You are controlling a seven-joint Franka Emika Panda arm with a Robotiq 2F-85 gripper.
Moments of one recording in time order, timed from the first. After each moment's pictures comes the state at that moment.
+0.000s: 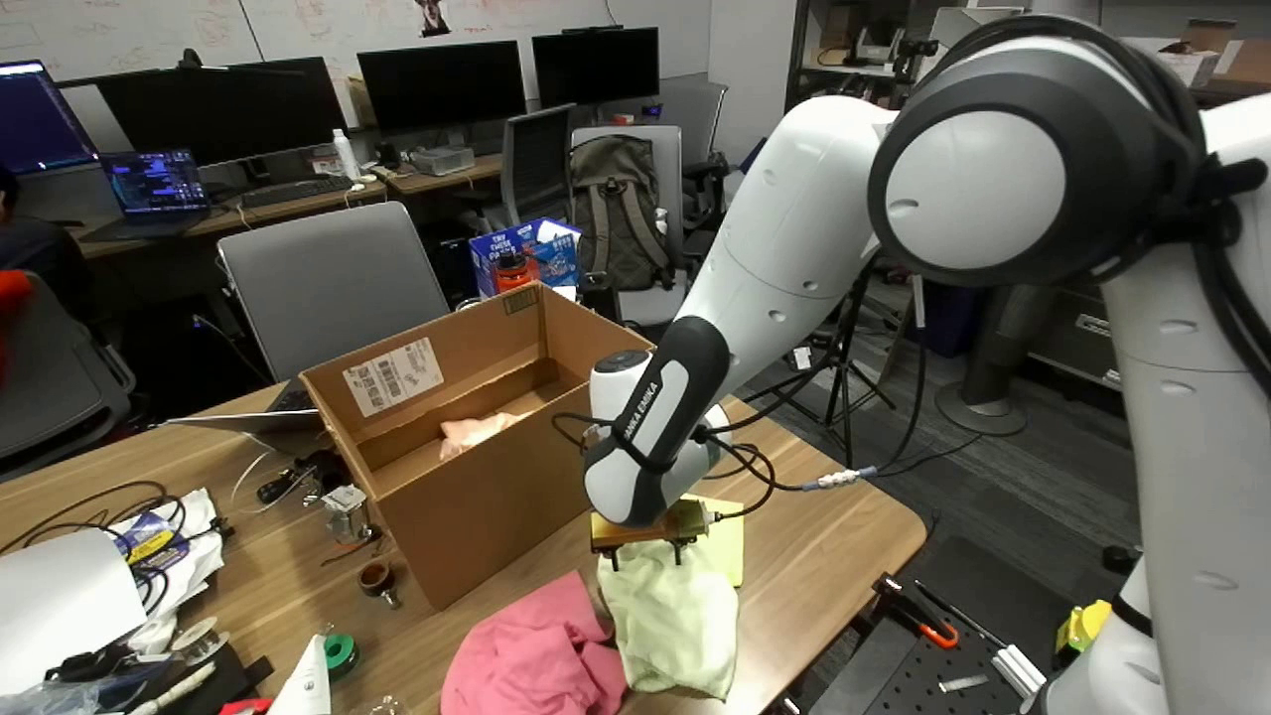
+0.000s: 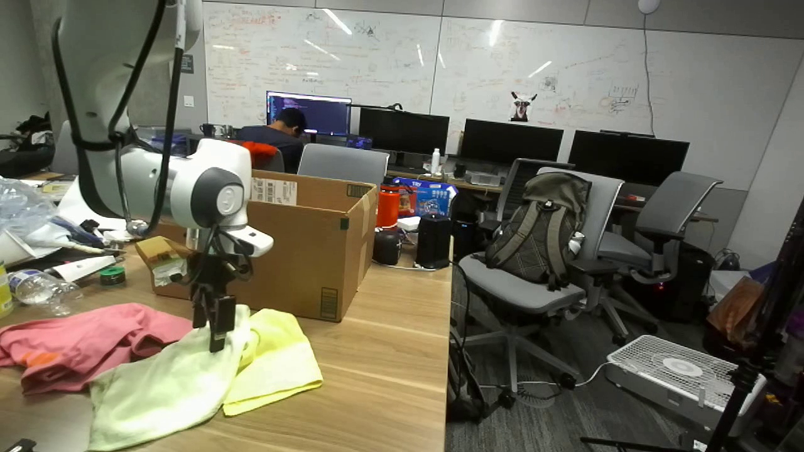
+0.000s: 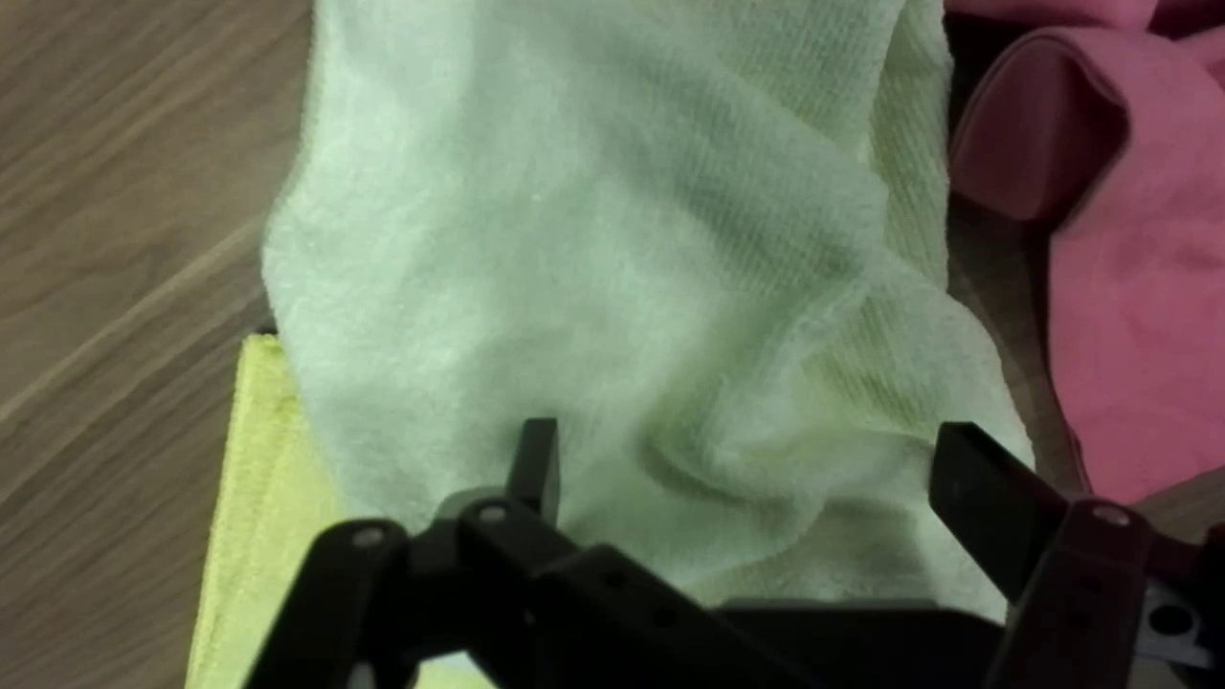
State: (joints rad) arm 0.19 0.50 0.05 -2.28 0.06 2.66 0.77
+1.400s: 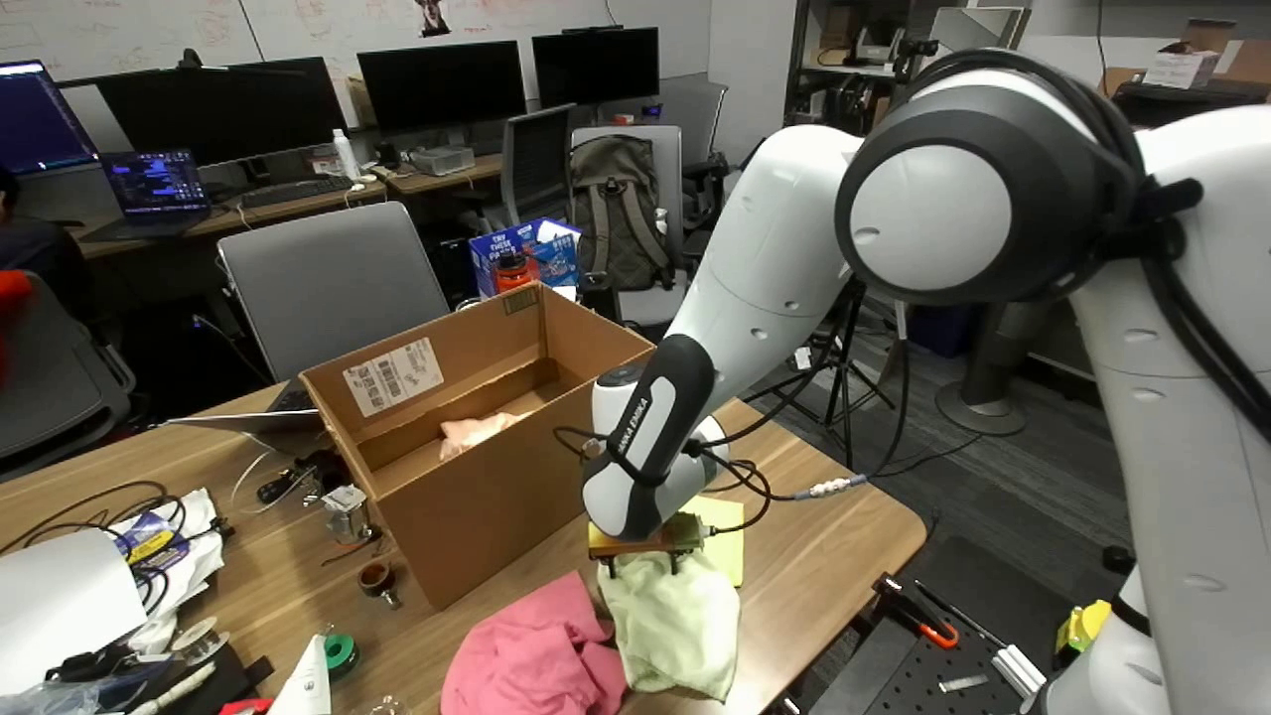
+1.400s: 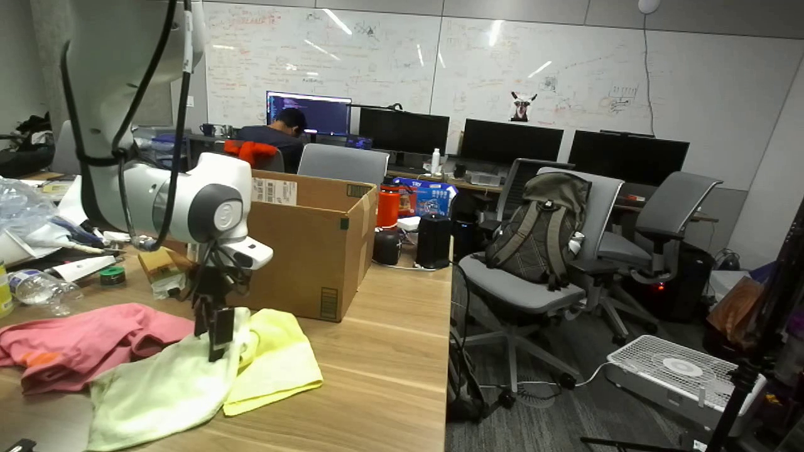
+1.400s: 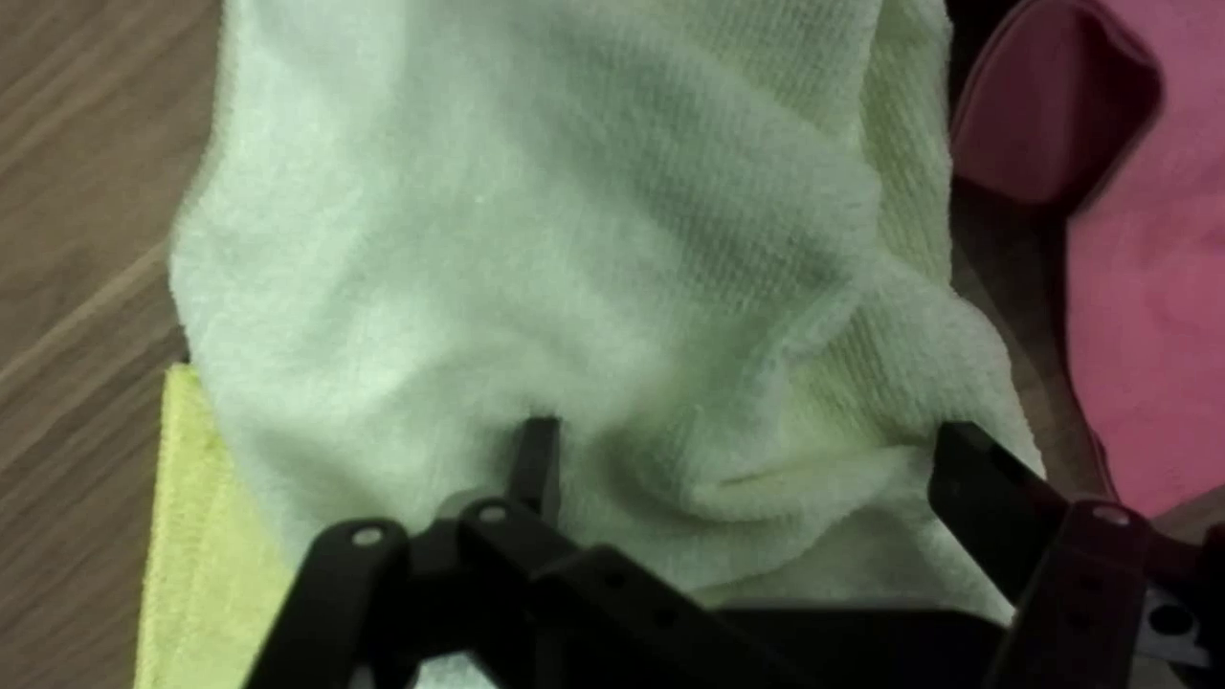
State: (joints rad) arm 0.20 0.56 0.04 -2.26 0.10 2.72 0.77
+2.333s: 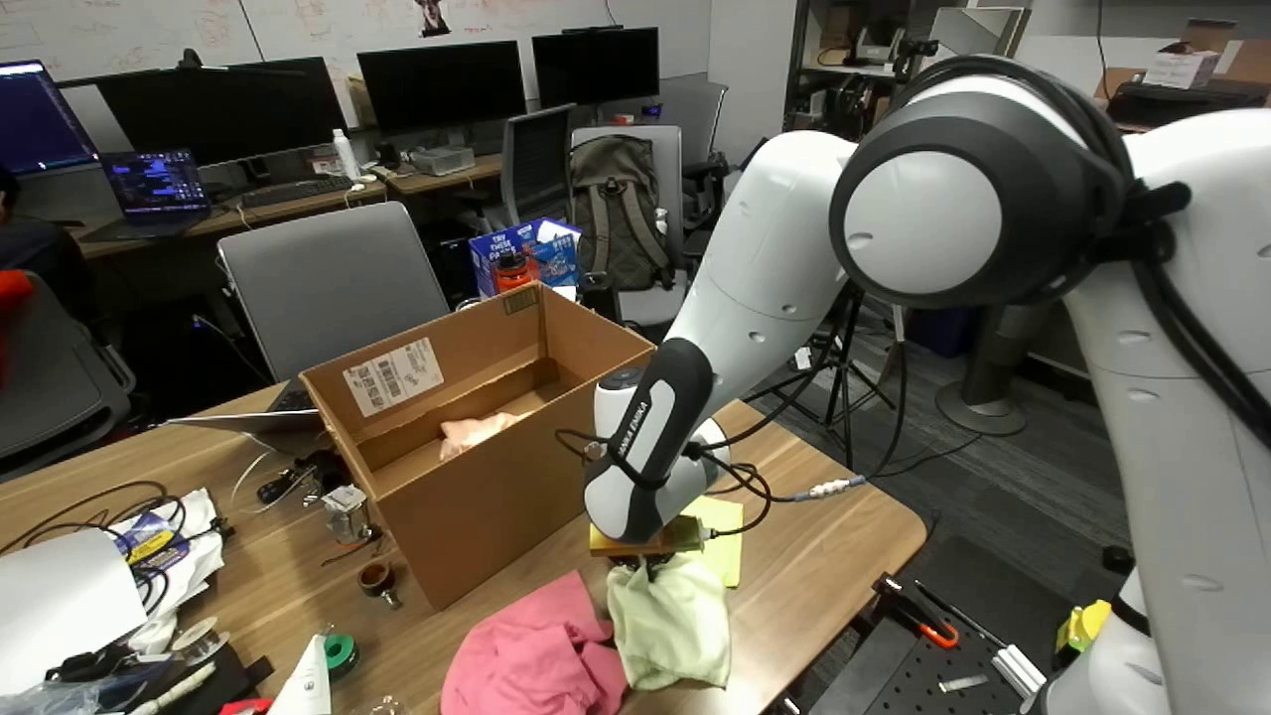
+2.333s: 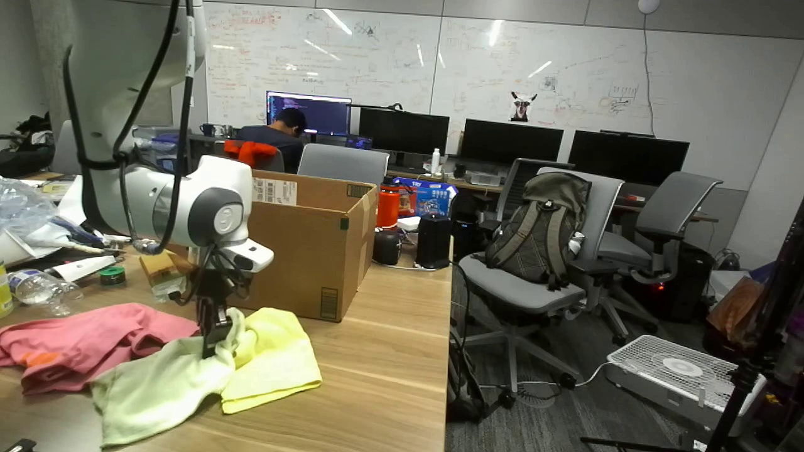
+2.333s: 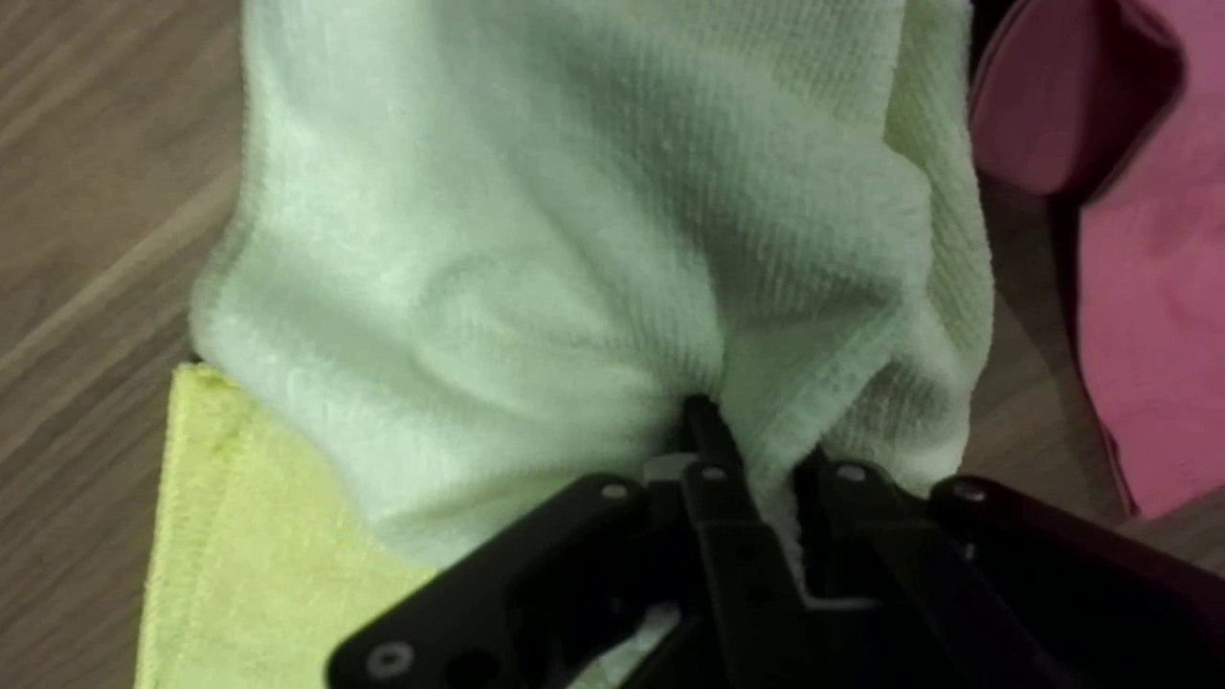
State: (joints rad) arm 0.20 0.57 0.04 -2.26 0.11 2.74 0.77
